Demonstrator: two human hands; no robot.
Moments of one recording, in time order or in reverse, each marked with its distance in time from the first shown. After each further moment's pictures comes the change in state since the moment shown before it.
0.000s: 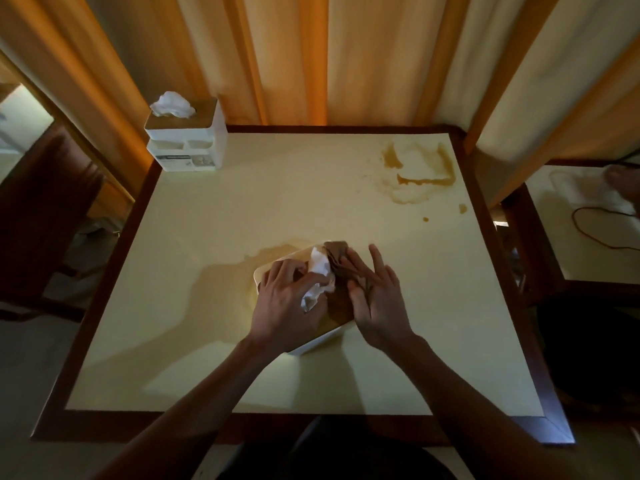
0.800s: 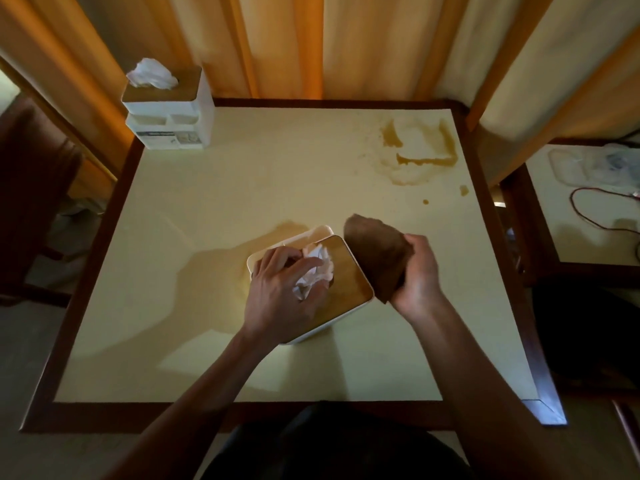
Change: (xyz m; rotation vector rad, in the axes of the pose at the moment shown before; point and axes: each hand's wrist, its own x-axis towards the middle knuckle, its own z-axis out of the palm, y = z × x) left_hand -0.001 -0.004 0.003 -0.074 0.036 -0.006; right_hand 0.038 -0.015 -0.043 1.383 0.171 0.913
